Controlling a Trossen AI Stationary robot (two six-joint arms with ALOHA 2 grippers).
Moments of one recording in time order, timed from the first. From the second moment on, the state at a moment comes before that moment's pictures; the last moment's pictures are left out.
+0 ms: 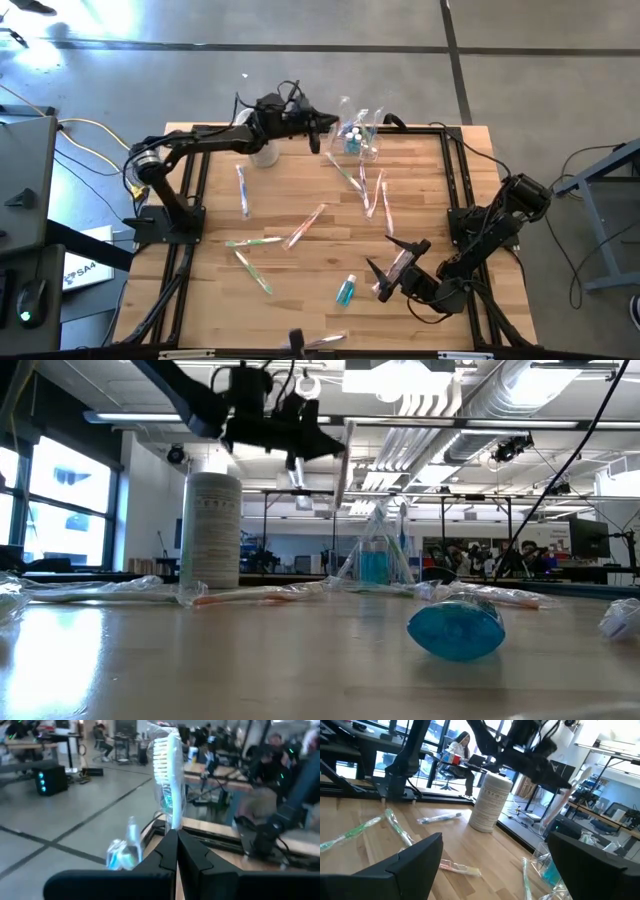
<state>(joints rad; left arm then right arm) 0.56 1.68 1.13 0.59 0.28 -0.09 0.88 1.64 0.74 0.94 1.57 -0.33</state>
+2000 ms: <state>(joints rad) 0.57 1.90 1.37 0.65 0.11 -0.11 0.89 1.64 0.74 0.84 1.57 -0.15</state>
